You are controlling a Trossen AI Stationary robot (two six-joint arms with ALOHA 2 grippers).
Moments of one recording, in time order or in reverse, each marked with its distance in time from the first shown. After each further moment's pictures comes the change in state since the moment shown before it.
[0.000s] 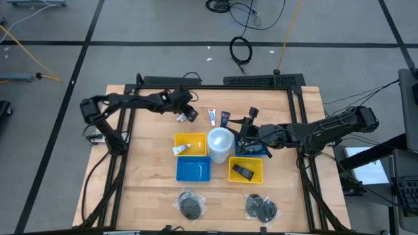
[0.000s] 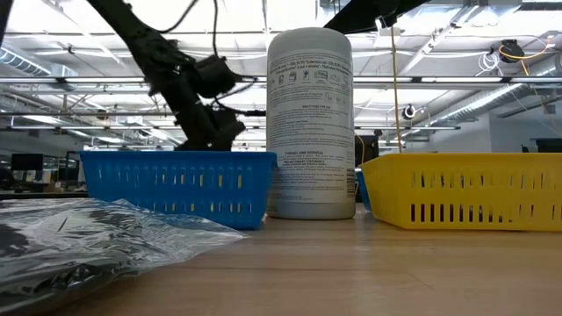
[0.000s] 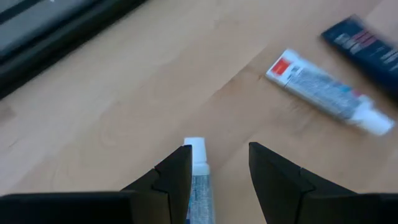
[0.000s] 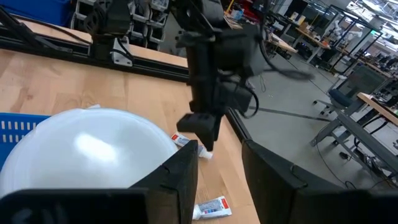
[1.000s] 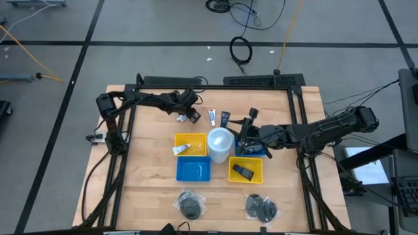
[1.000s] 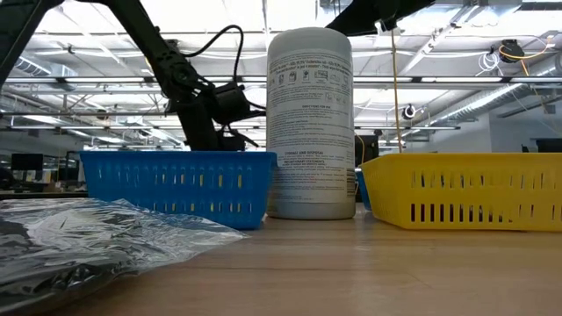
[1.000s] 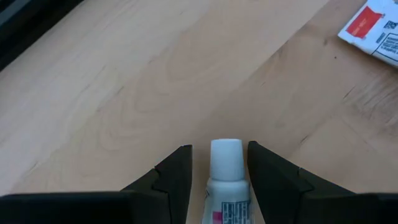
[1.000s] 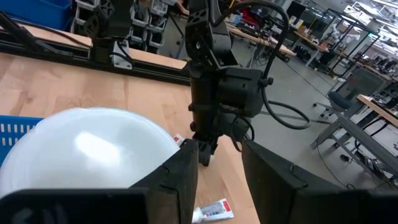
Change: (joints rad) left arm 0.005 0.200 0.095 -0.051 -0.085 0.038; right arm 0.000 0.000 -0.035 0.061 0.000 -0.007
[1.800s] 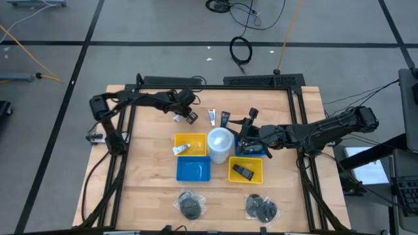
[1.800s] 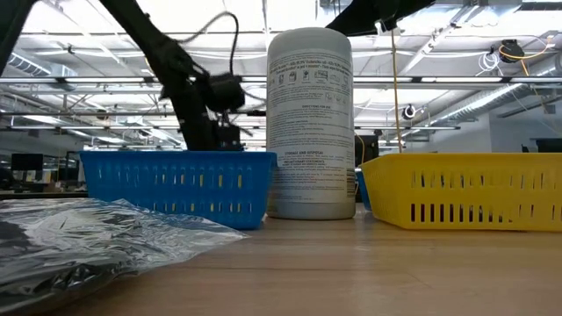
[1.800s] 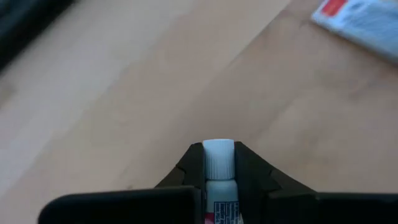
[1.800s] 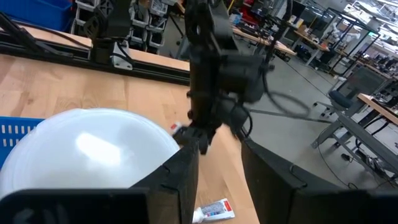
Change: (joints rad) left arm -0.006 -0.095 -0.003 -0.125 0.033 0.017; right arm 0.000 0.000 0.000 0.000 0.000 0.007
